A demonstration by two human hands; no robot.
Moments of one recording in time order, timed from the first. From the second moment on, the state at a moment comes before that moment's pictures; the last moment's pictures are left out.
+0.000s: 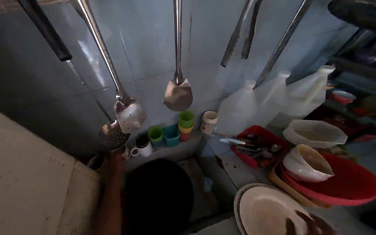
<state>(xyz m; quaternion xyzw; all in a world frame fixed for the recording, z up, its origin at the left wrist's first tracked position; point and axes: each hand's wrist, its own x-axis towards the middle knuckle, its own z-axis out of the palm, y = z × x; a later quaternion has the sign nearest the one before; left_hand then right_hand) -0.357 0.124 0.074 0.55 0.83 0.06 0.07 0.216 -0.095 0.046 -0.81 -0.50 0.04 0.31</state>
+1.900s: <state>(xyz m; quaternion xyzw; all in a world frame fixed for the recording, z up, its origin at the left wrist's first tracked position) -0.229 0.024 -0.055 0.16 0.67 0.41 0.60 -0.056 0.055 -0.085 -0.39 -0.13 0.89 0.20</state>
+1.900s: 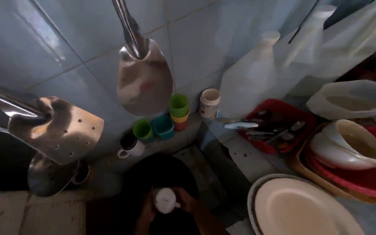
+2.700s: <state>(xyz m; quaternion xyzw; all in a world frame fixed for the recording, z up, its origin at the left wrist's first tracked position) -0.208 0.038 -0.054 0.61 0.67 0.06 0.41 -0.053 0.056 -0.088 -0.49 -0.36 0.76 0.22</state>
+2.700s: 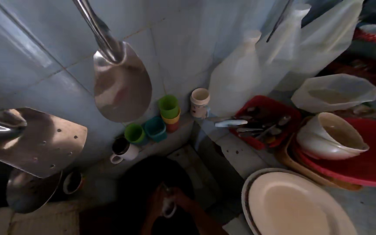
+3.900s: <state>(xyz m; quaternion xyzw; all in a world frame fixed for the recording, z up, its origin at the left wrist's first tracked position) -0.247 0.019 -0.143 0.14 0.82 0.35 0.43 -0.069 0.056 -0.106 -0.66 -0.22 0.67 0.26</state>
